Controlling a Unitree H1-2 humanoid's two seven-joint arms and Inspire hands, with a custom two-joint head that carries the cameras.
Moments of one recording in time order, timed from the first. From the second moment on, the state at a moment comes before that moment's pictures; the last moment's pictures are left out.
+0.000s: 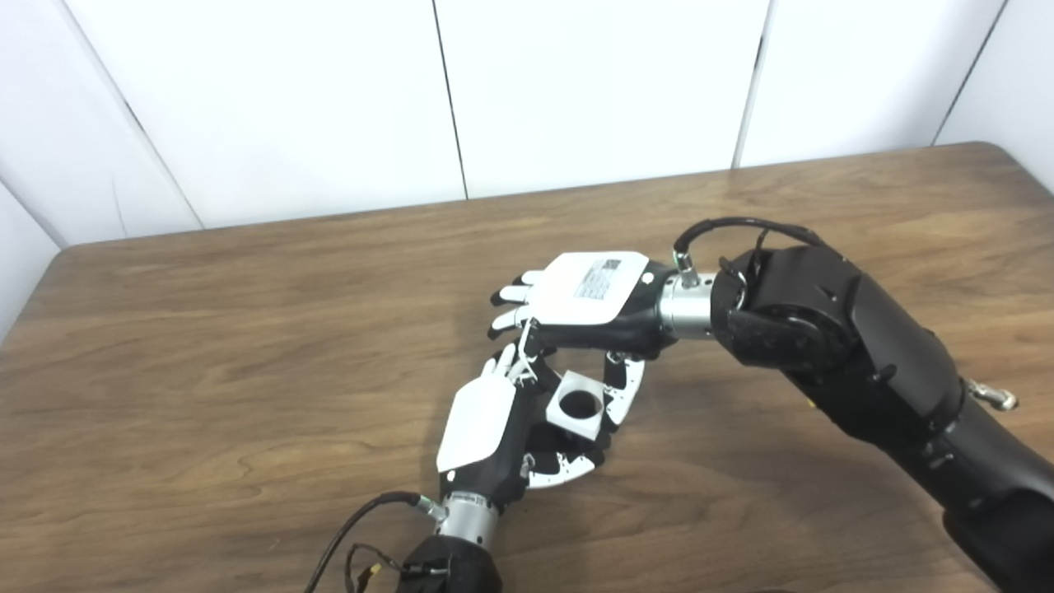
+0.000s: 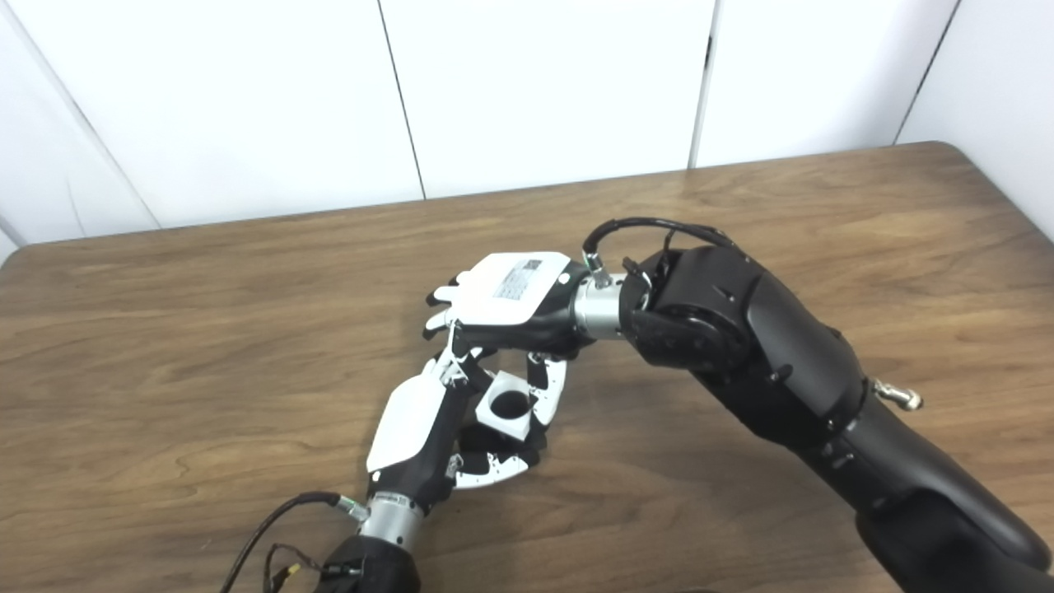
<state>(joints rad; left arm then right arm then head) 0.01 -0.03 -0.48 -0.18 0.88 0.26 -0.01 -0.66 -0.45 0.51 -0.33 -0.70 -0.10 0.93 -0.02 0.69</state>
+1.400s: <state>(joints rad) 0.01 -0.03 -0.48 -0.18 0.89 0.26 0.00 -0.64 -0.45 0.51 -0.30 -0.73 -0.12 0.90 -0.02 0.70</state>
